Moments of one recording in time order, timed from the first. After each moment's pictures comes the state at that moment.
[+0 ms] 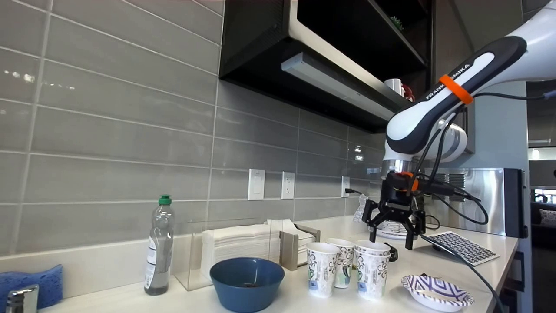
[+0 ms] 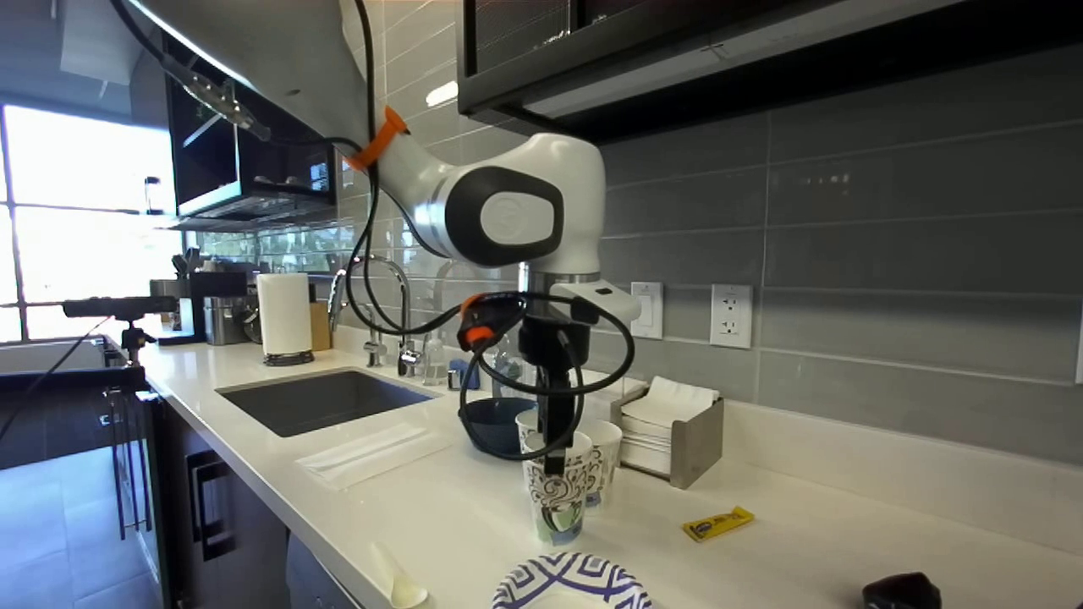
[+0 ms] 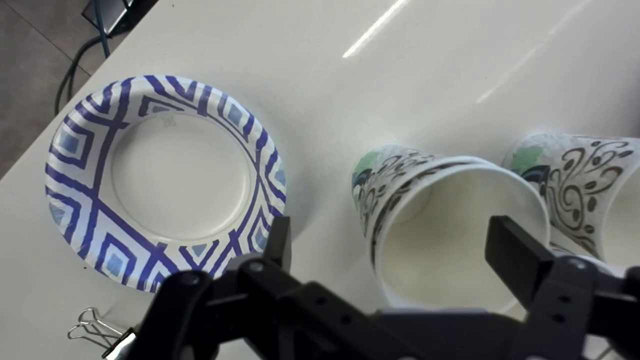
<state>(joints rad) -0.14 -0.11 -0.11 -2.33 0.13 2.26 0.44</state>
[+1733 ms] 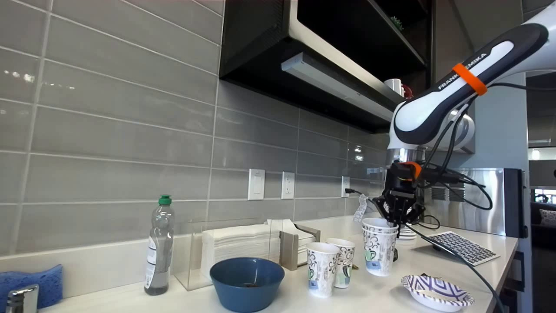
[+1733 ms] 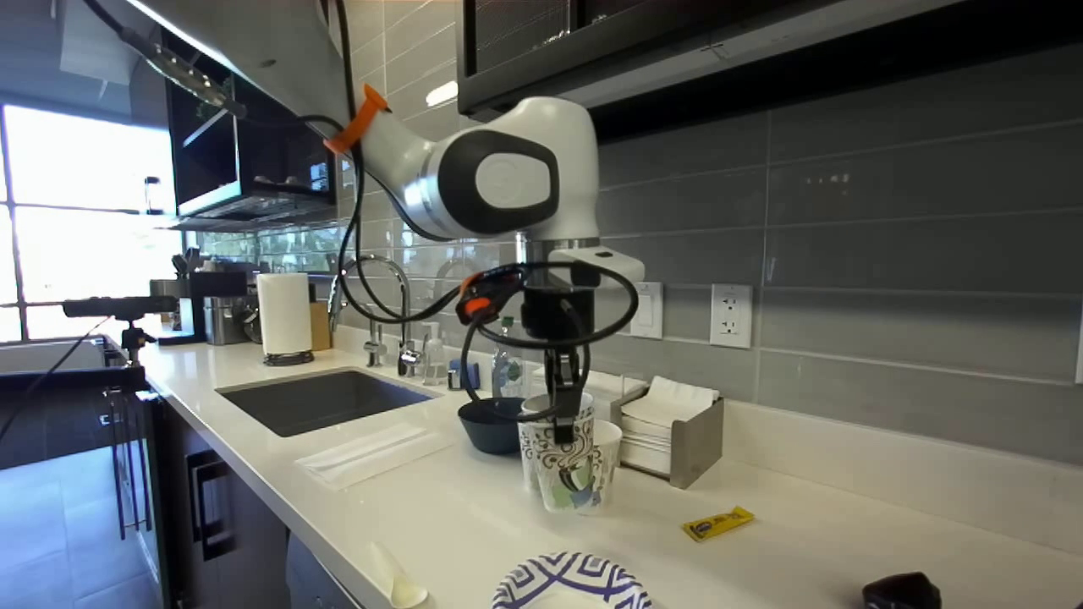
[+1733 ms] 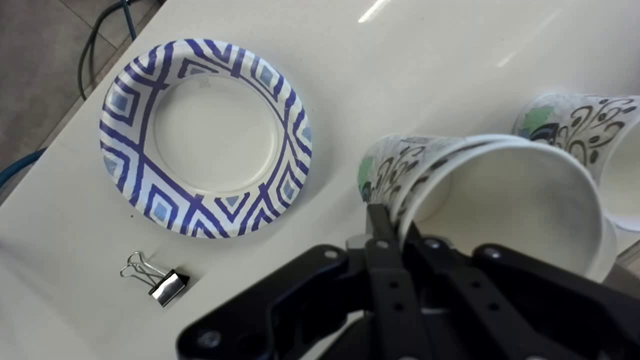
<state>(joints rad) -0.15 -0.18 -0.12 -2.33 0.02 2.25 0.50</state>
